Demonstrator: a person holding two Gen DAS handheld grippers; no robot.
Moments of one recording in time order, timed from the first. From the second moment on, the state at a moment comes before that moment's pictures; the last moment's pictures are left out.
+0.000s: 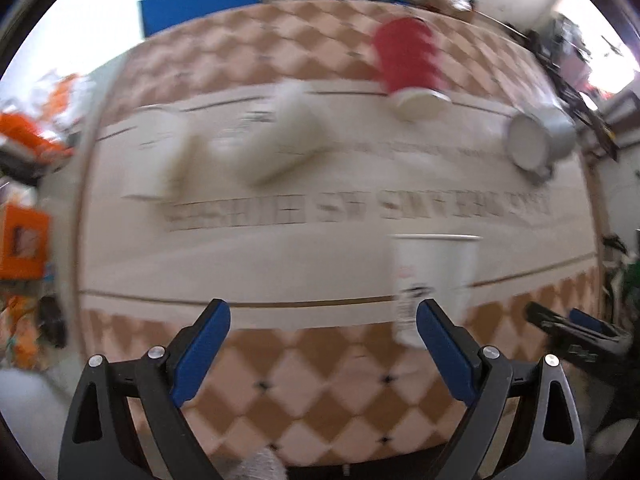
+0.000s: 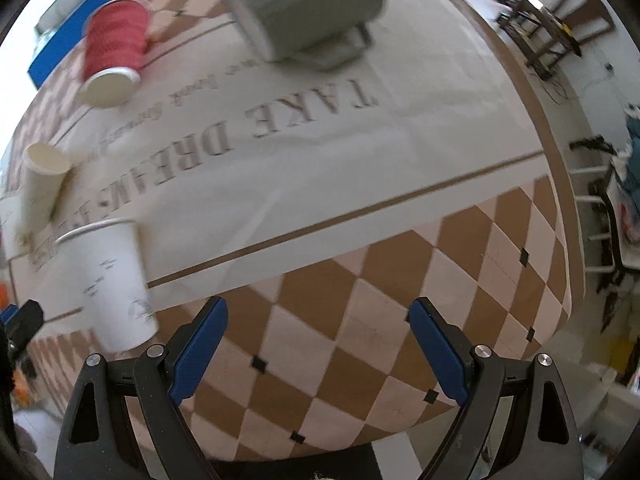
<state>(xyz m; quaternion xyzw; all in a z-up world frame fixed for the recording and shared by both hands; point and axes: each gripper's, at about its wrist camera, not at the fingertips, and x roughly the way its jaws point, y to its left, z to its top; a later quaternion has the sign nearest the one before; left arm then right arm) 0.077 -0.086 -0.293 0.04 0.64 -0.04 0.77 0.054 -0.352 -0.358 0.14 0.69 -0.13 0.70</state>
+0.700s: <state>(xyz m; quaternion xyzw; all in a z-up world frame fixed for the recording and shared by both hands) 0.084 -0.017 -0.374 0.02 0.66 0.05 0.75 0.122 -0.237 -0.350 0.11 0.74 0.04 0.66</state>
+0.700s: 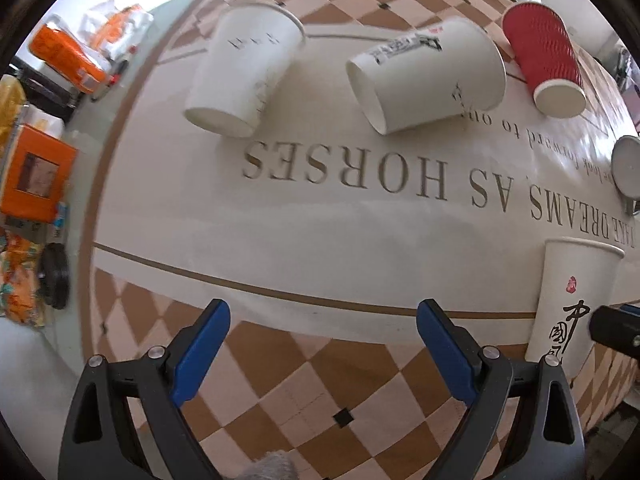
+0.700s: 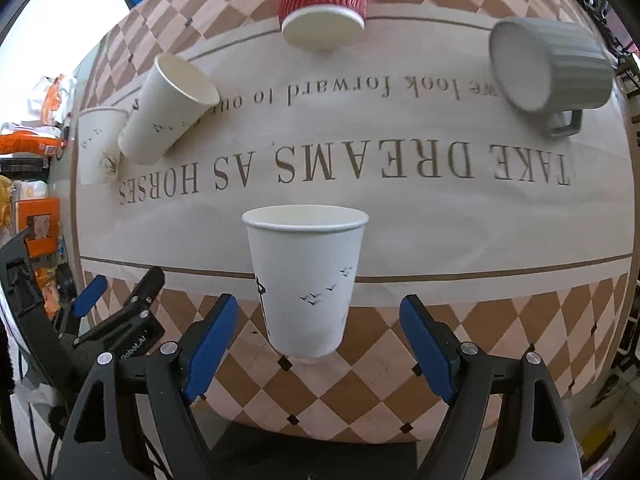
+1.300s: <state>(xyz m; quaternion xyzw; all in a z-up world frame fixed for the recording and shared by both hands) 0.092 -0.010 -0.384 0.05 0.67 0.03 0.74 0.128 -0.220 -0.367 0.09 0.73 0.03 0.67</state>
